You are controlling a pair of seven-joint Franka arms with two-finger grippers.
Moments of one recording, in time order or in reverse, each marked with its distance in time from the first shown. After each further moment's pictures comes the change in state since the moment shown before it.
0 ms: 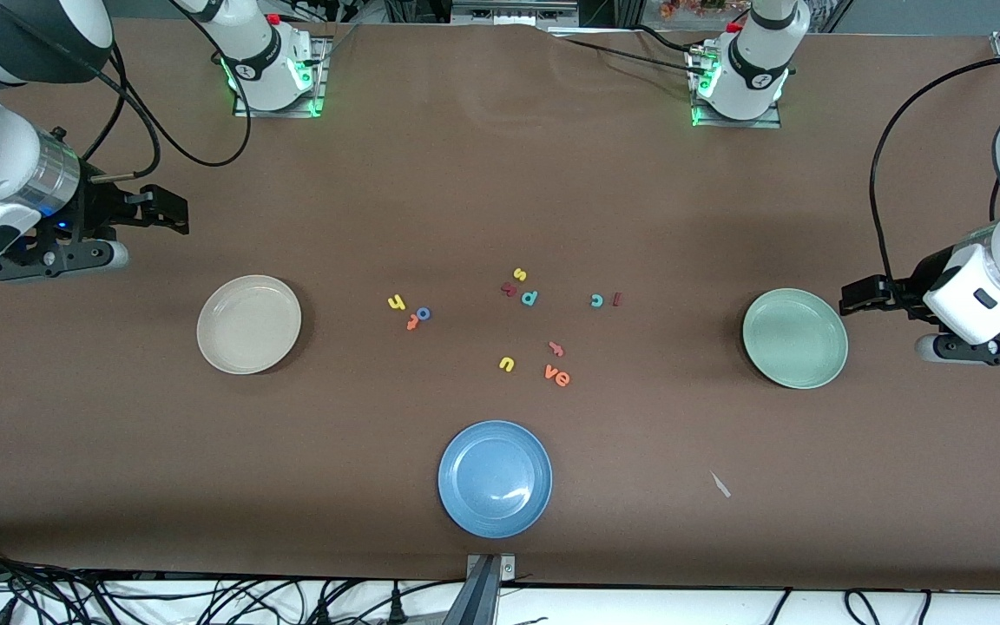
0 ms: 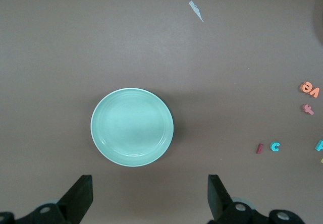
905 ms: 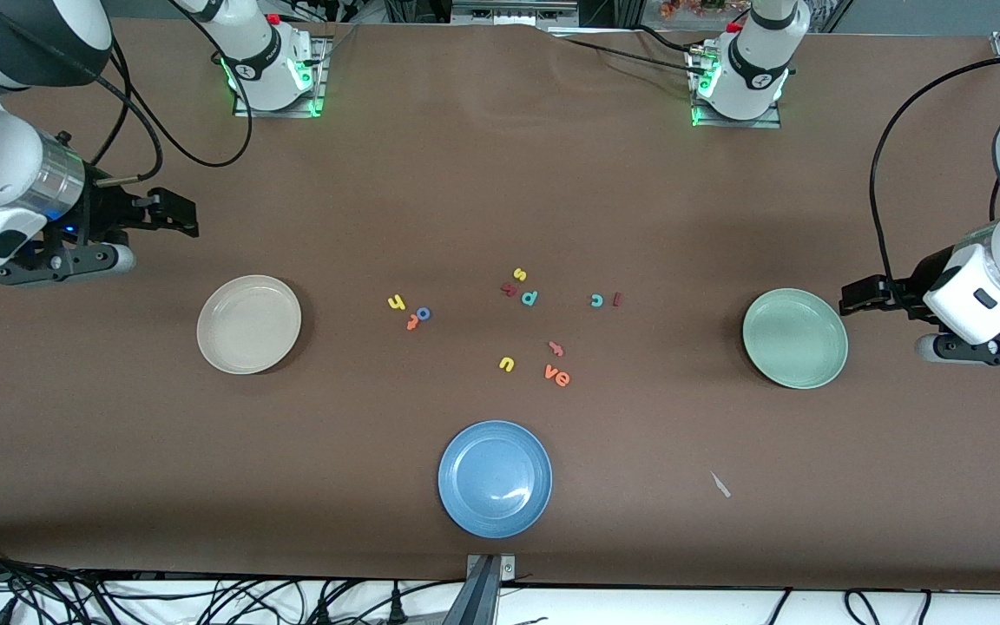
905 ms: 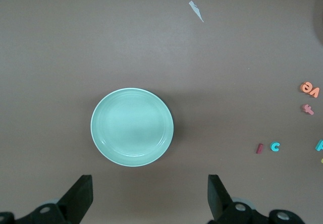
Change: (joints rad) left arm 0.000 0.000 0.000 0.000 0.000 0.000 0.000; right arm 0.000 0.025 -0.001 -0.001 0.080 0.042 0.001
